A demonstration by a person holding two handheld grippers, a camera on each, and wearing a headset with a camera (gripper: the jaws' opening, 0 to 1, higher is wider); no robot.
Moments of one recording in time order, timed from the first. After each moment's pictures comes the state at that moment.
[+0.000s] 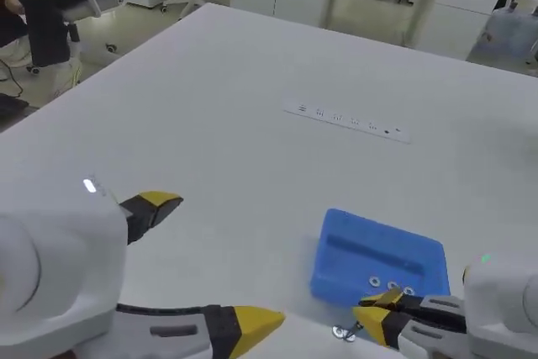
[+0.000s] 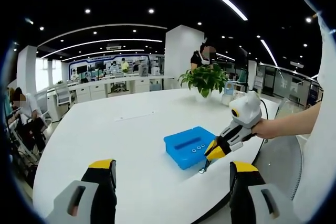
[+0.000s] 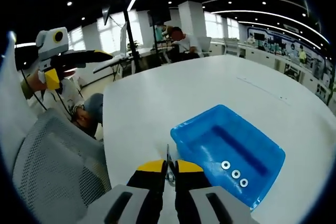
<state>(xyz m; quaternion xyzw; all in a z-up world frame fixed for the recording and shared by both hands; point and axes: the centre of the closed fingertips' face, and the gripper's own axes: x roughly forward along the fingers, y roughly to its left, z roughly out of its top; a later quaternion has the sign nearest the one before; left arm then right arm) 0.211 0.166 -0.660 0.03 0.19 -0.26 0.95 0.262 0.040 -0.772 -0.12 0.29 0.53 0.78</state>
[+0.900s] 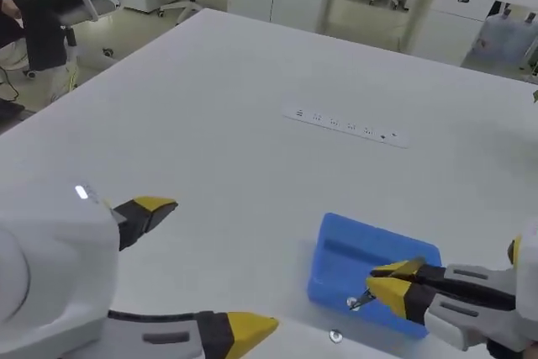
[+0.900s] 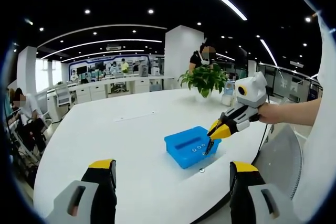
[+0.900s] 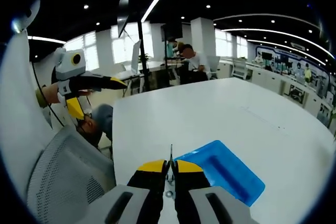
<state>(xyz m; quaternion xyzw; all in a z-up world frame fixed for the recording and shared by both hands) 0.209 0.169 -0.659 0.03 0.18 -0.26 0.95 0.268 0.043 -0.702 -0.13 0.22 0.57 0.78</state>
